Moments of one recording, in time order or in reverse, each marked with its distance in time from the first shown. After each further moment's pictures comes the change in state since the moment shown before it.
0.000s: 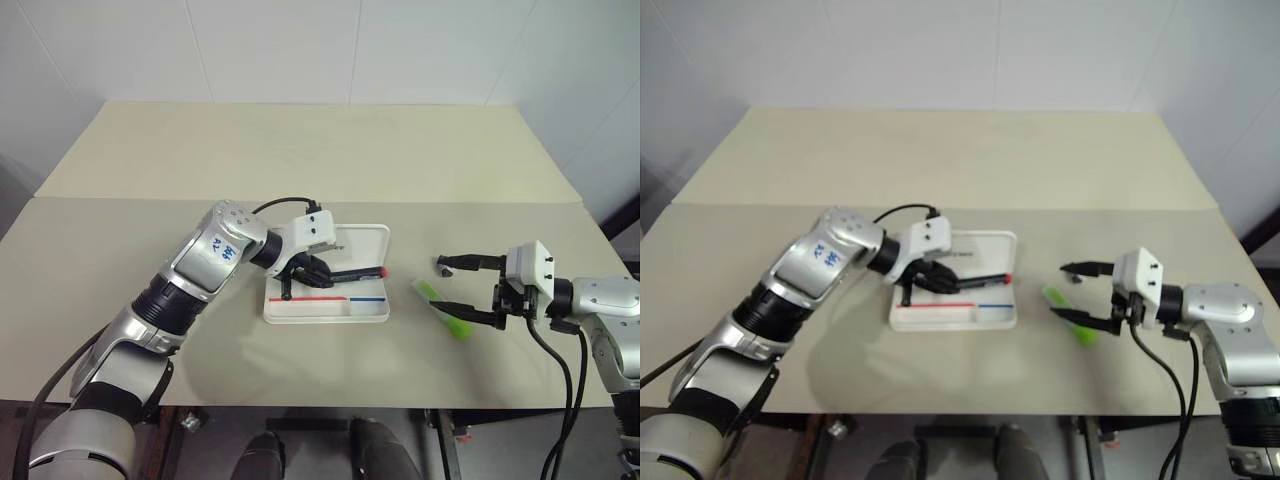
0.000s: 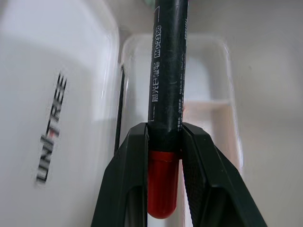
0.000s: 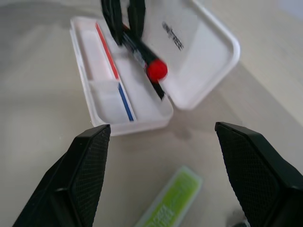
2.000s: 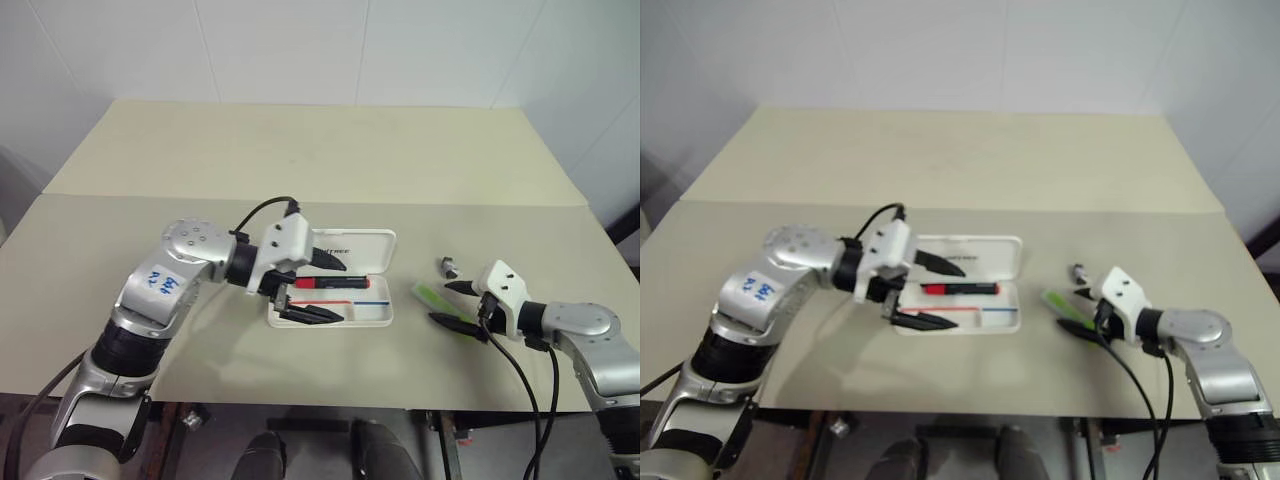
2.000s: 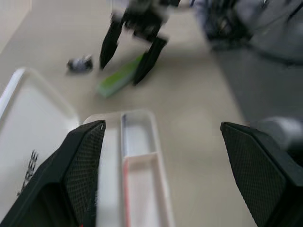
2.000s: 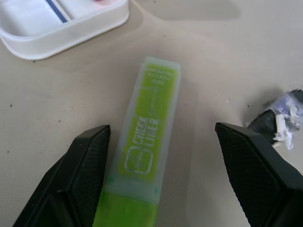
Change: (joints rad) left arm 0.276 0.050 0.324 -0.312 -0.314 -0.173 -0.097; right arm 0.071 0.040 0.076 -0.019 -0.210 0.296 -0.297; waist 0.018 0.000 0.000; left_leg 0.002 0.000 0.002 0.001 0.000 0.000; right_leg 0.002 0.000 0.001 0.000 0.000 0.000
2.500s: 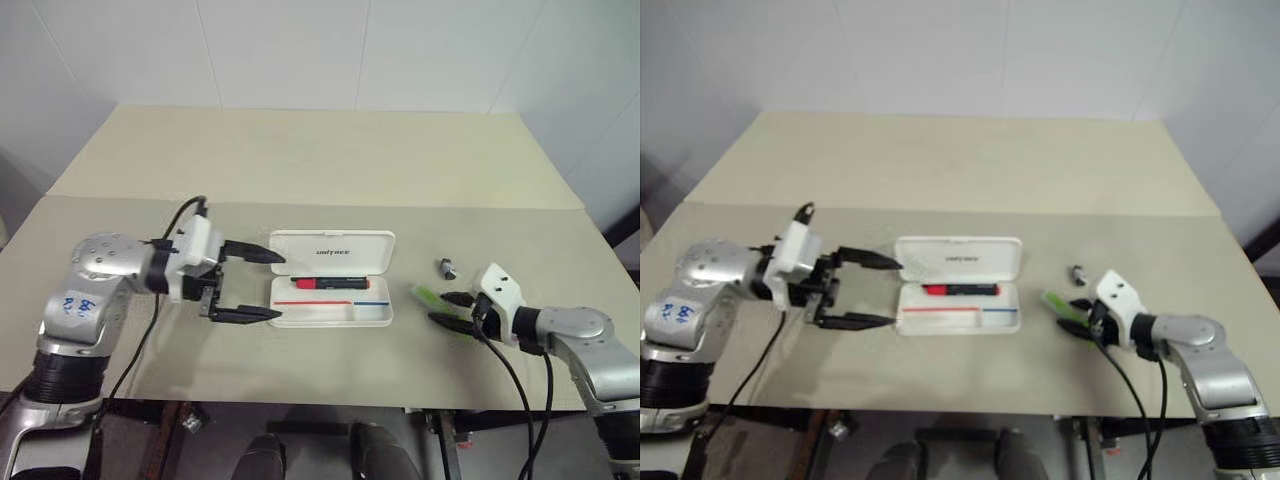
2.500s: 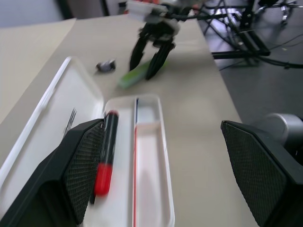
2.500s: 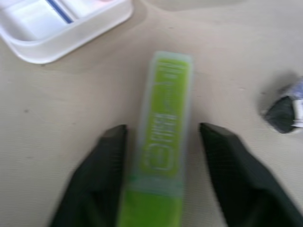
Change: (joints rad) left arm 0.200 0.158 0.241 0.120 -0.094 -0.270 -0.126; right arm 0.023 0.009 0.018 -0.066 0.021 0.123 -0.029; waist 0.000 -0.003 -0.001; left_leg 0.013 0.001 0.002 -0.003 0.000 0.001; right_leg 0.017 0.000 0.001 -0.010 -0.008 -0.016
